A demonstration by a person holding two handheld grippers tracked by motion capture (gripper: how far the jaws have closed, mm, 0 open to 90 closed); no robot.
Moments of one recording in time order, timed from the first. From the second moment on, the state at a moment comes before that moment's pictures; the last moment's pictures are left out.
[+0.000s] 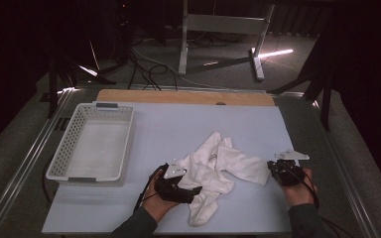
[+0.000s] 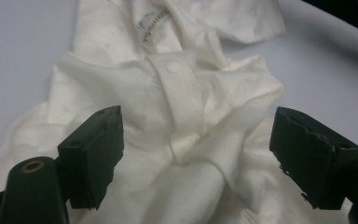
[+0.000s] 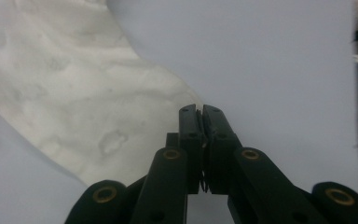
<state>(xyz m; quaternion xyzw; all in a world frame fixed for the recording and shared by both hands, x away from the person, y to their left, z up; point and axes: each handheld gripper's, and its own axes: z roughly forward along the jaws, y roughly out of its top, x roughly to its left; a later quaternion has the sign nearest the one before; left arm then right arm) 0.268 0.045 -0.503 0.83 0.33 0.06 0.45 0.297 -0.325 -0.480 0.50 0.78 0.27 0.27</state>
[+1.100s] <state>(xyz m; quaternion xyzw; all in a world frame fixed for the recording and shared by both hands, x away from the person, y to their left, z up) 0.279 0.036 -0.481 0.82 0.32 0.04 0.48 0.324 -0.374 -0.460 0.52 0.75 0.23 0.32</state>
